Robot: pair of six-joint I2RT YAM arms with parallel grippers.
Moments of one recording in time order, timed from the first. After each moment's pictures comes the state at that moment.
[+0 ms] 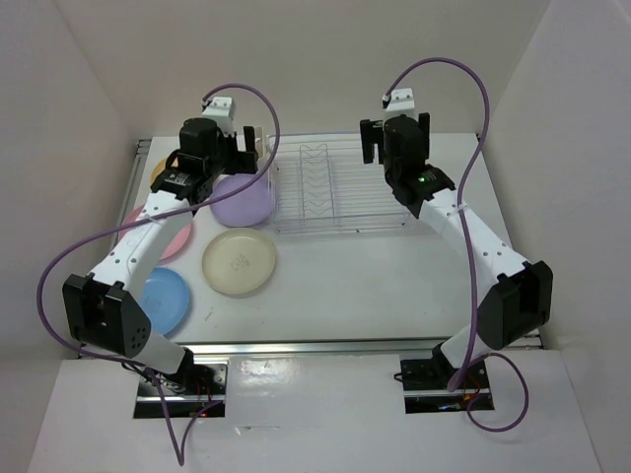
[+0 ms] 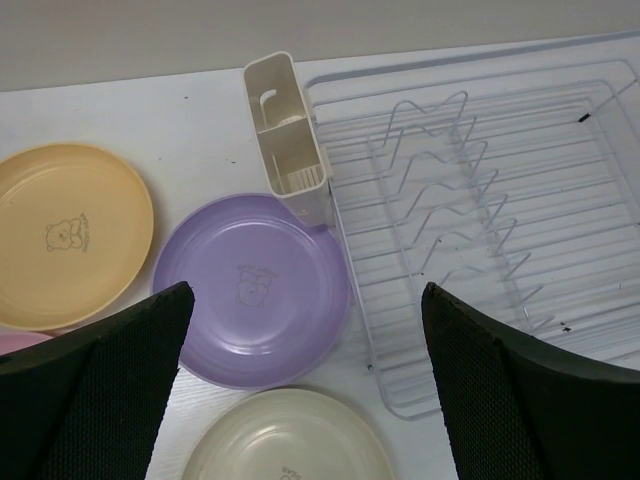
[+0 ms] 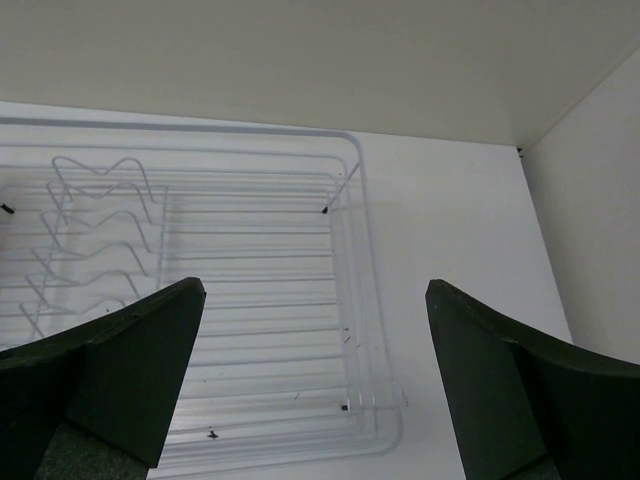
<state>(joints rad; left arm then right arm) -0.26 1.49 1.42 -0.30 -0.09 -0.13 0.43 1.52 1.43 -0.16 0.51 -0.04</state>
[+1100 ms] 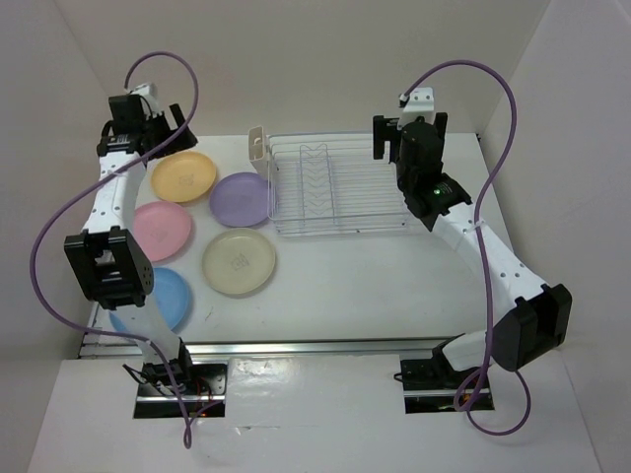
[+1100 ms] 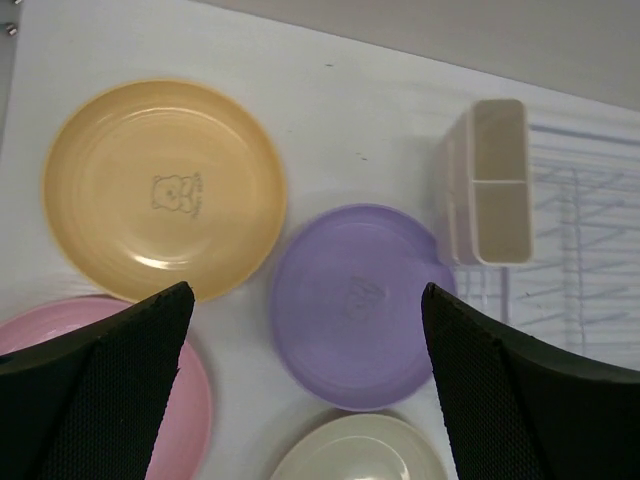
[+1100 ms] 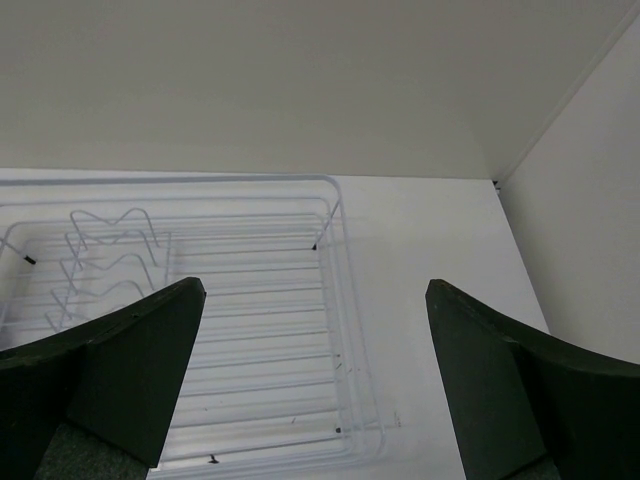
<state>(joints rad) 0.15 1.79 1.76 -0.51 0.21 -0.21 0.42 1.39 1.35 -0.07 0.53 -0.06</state>
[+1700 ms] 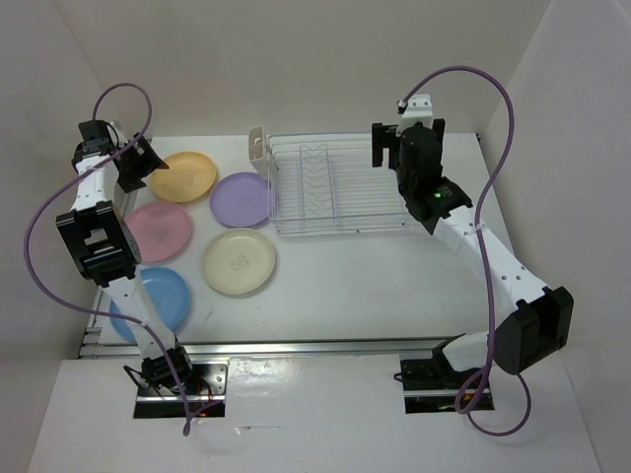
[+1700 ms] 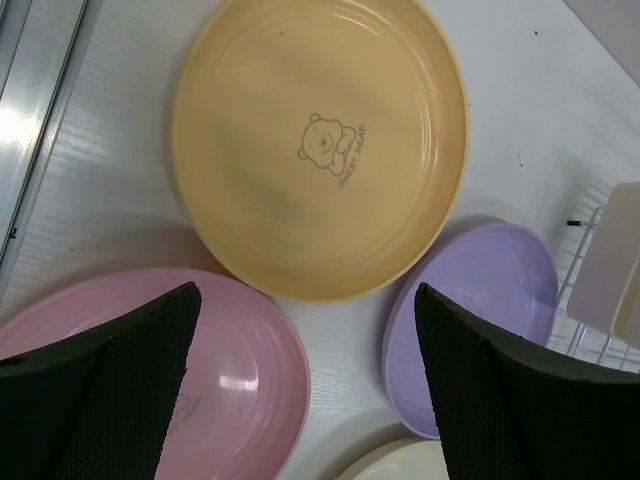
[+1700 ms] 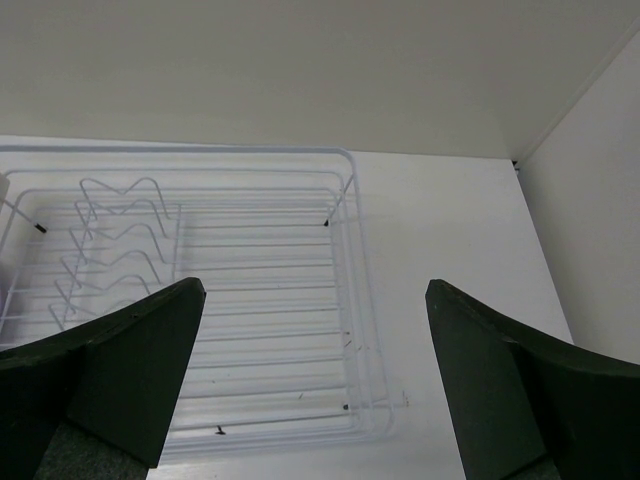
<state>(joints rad) 0.42 2.11 1.87 -0.61 0.34 -0.32 0.42 1.37 1.32 -0.11 0.50 -0.03</state>
